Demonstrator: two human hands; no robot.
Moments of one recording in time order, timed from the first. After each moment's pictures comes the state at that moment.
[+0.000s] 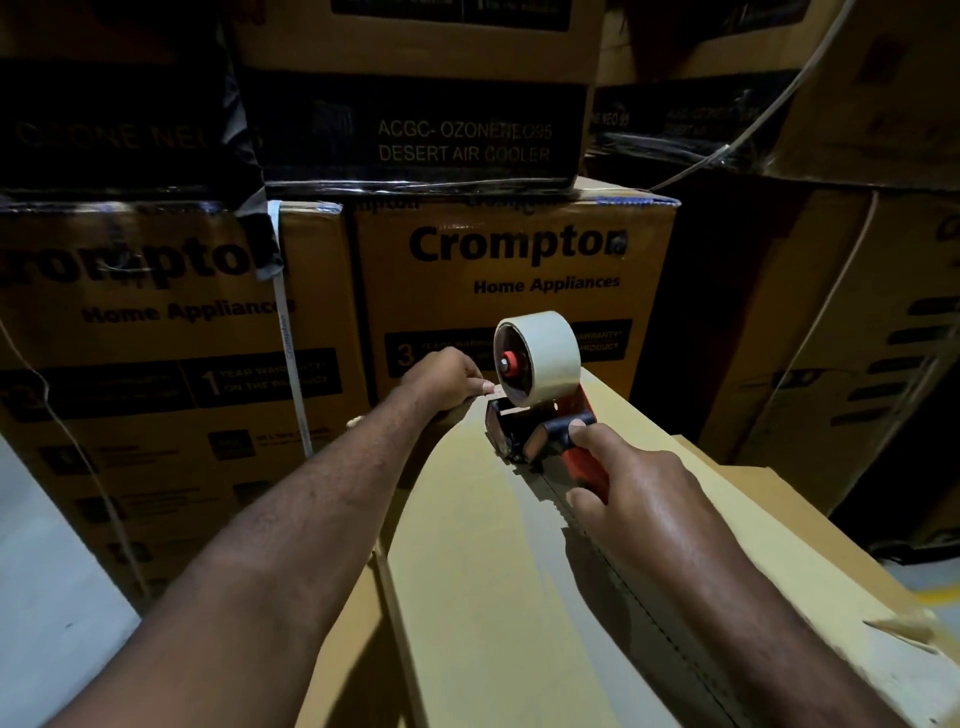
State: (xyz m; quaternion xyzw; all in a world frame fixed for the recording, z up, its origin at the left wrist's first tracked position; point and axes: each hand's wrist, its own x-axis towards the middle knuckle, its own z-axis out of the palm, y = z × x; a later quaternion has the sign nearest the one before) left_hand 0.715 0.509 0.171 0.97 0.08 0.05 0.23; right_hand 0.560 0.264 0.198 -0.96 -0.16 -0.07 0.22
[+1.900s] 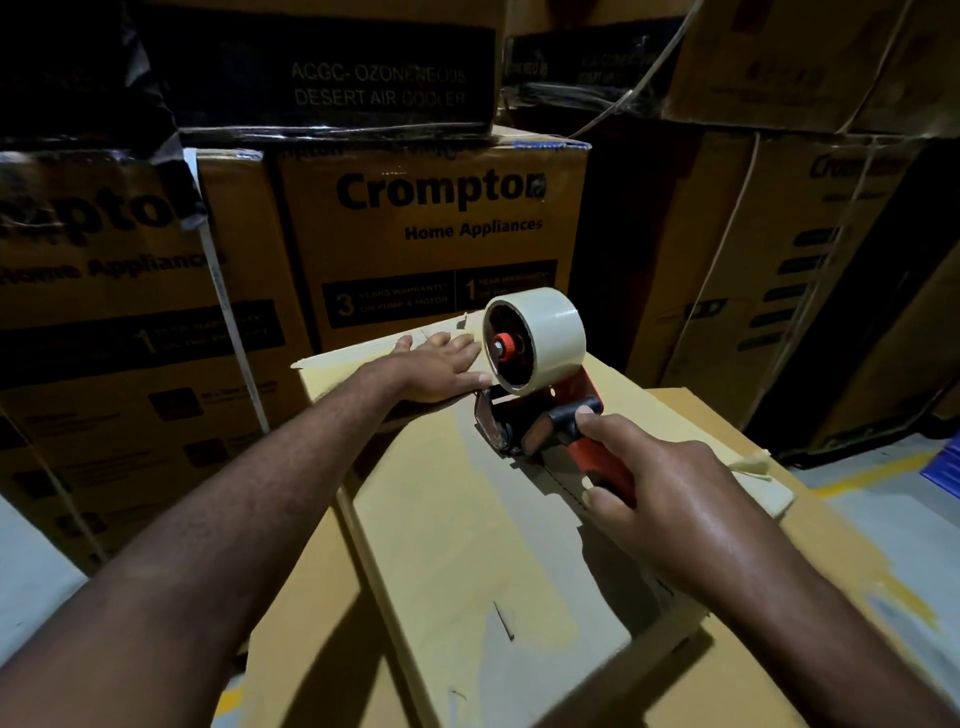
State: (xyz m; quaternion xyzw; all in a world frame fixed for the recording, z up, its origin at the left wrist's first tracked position) left_hand 0.663 0.457 0.143 0.99 -0.13 -0.07 0.01; right_hand 0.450 0.184 0.200 -0.97 -0.14 -0.03 0.18
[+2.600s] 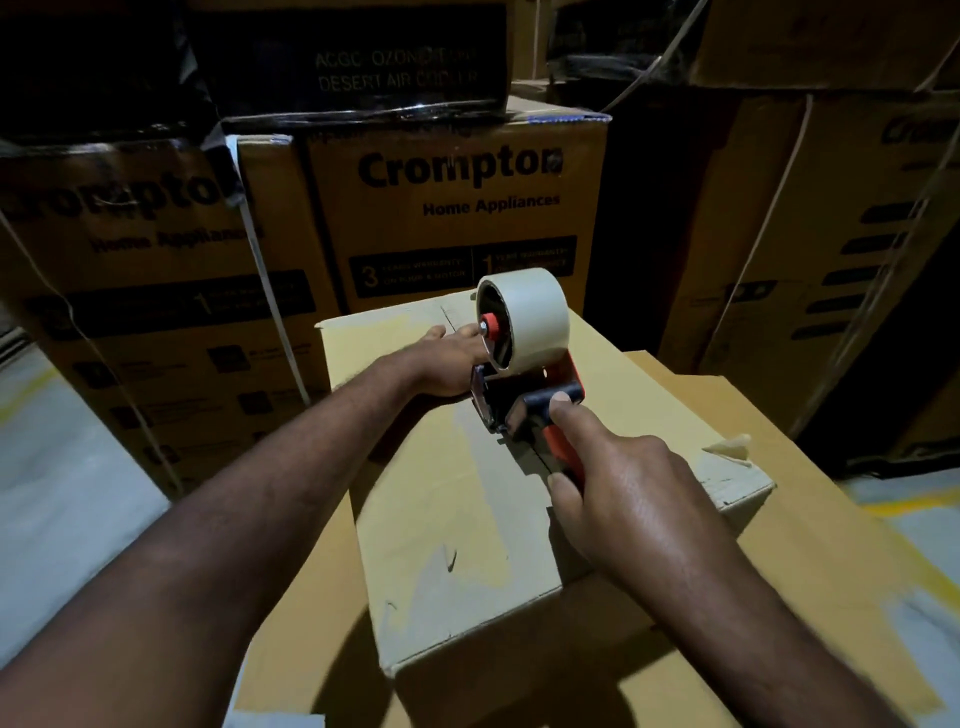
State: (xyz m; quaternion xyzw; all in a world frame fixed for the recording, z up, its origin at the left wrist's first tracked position) left_hand 0.594 0.383 0.154 0.99 -0.11 -0.04 0.02; right_hand 0.425 0.143 0.196 -0.96 -0.19 -0.05 0.19
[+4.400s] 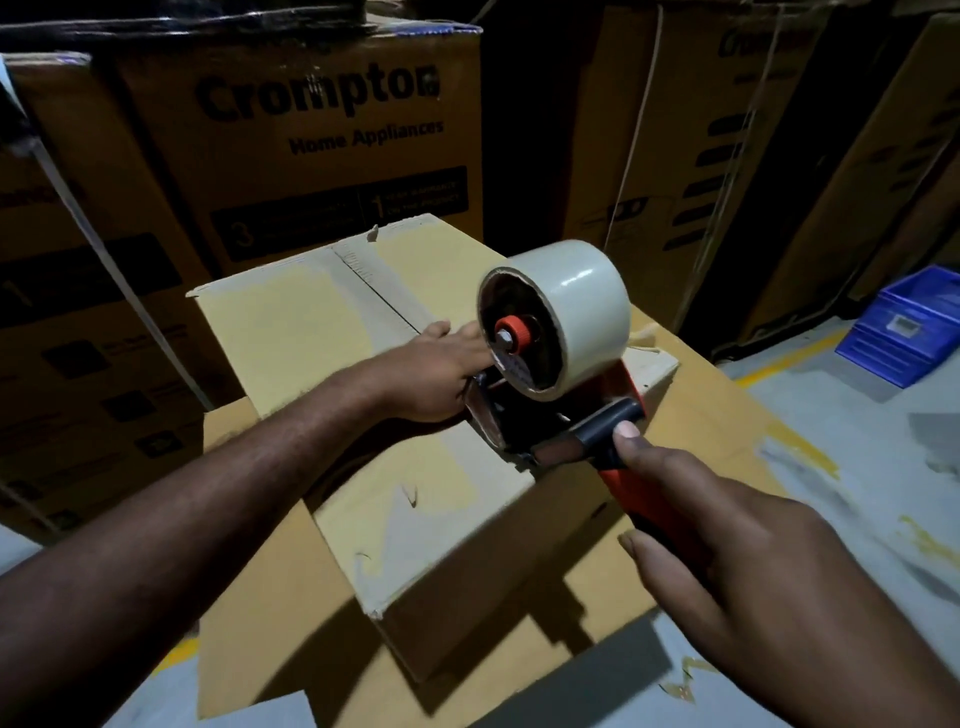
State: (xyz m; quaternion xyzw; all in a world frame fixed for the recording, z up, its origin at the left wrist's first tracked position) left_hand 0.496 0.315 0.173 0.94 -0.30 -0.09 0.08; right_hand 0.313 0.089 0.195 -0.97 -0.11 0.00 0.21
